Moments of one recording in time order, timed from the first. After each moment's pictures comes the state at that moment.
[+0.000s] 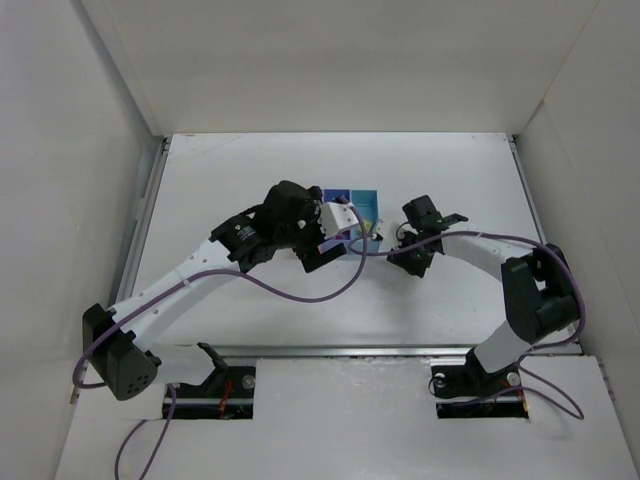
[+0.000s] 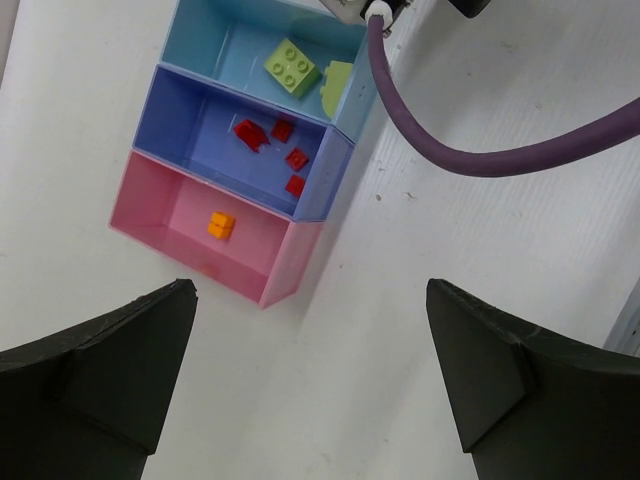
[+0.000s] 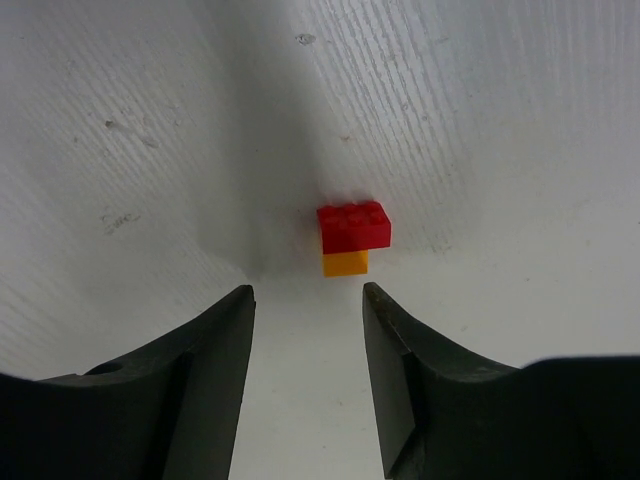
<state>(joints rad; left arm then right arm) -0.78 1.27 1.20 -0.61 0.12 0.49 0.40 1.59 0.95 -0.59 -0.10 -0.74</state>
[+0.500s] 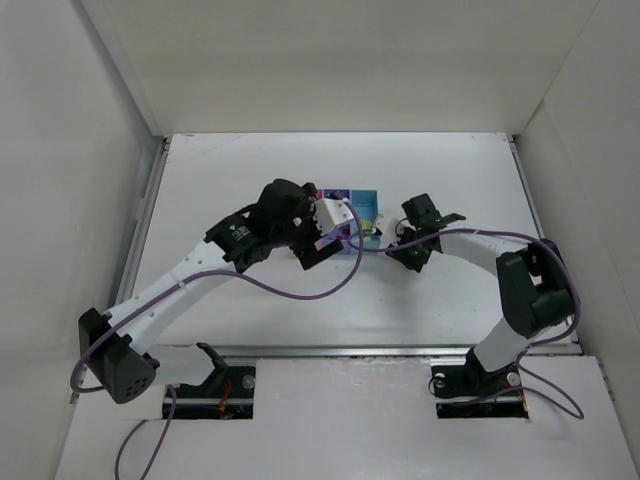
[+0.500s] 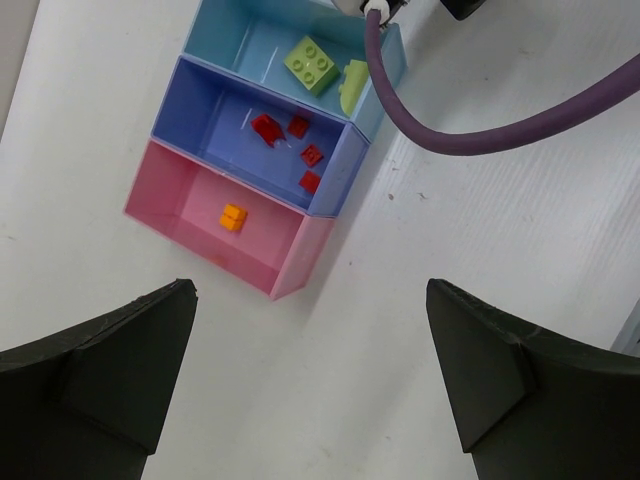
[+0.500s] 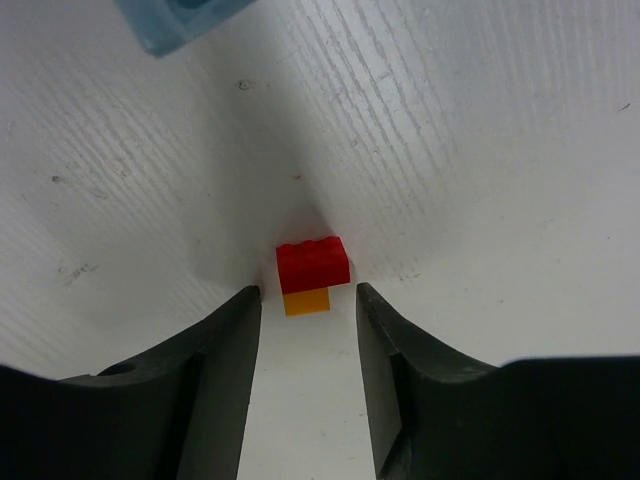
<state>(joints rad) -0.76 1.25 1.20 -0.61 0.11 0.47 0.39 1.64 0.95 -0.50 -0.10 -0.71</state>
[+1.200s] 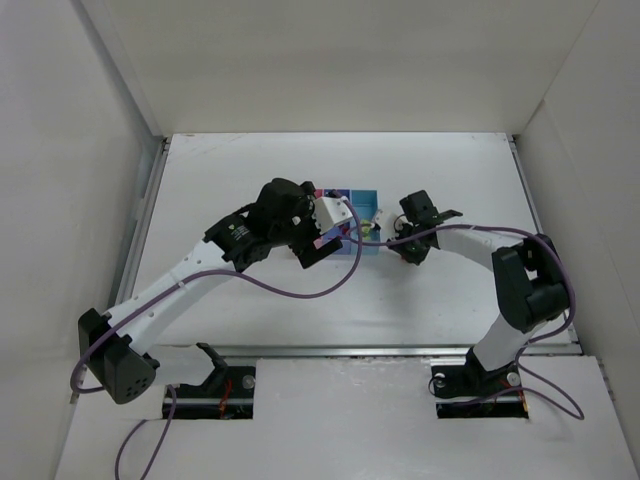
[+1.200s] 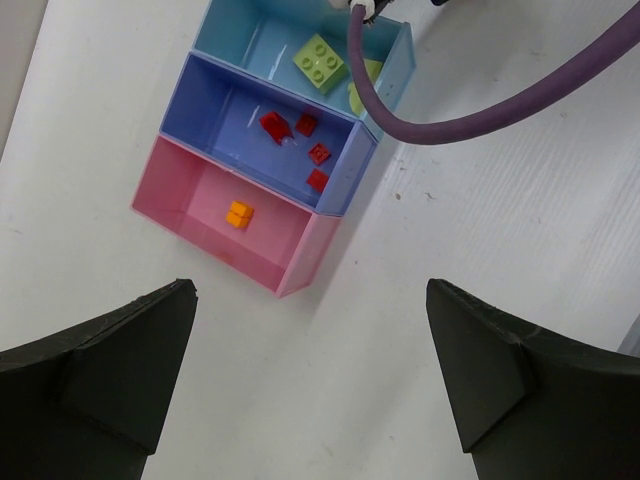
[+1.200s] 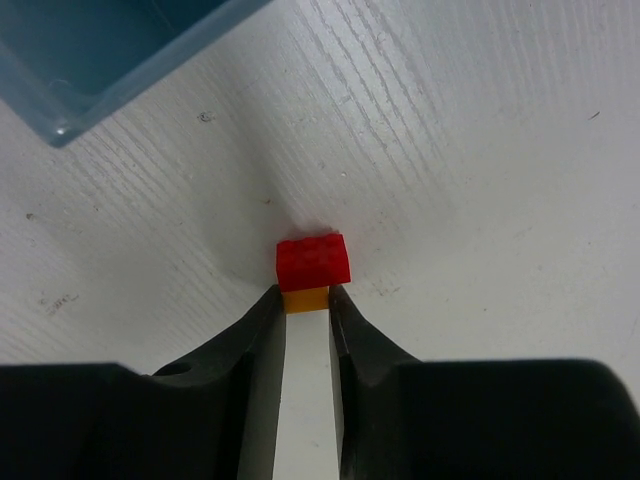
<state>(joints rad) -0.76 1.25 1.20 -0.60 0.10 0.47 0.39 1.68 0.99 -0.49 -0.07 -0.67</state>
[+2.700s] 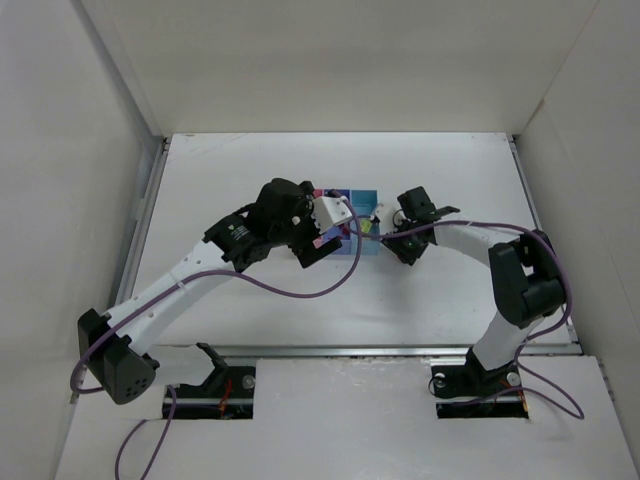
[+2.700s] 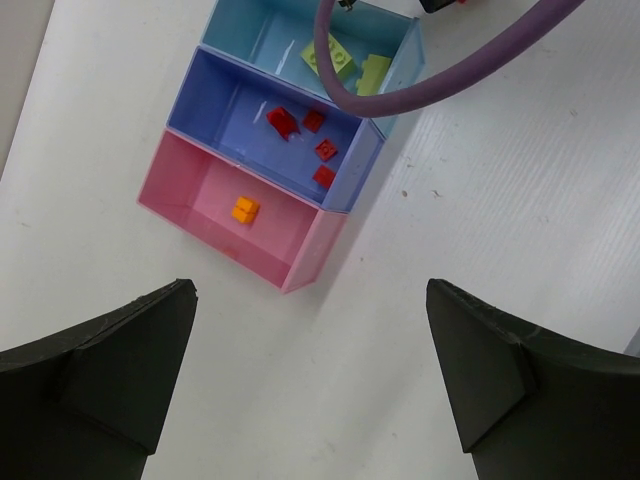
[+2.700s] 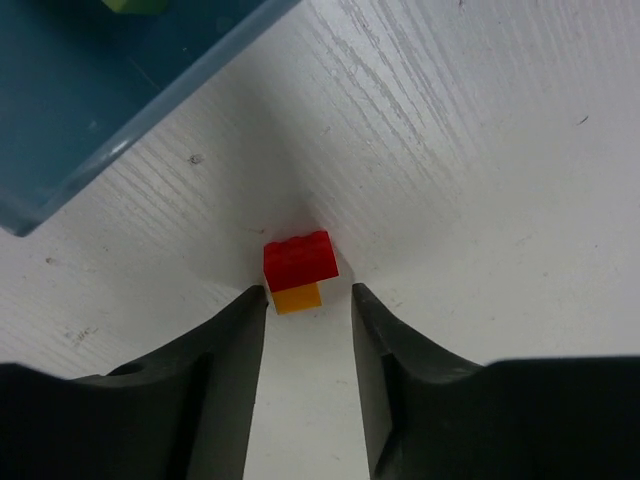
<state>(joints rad) -0.76 1.25 1.20 -0.60 0.08 0.47 0.39 1.71 1.03 -0.49 -0.08 -0.56</state>
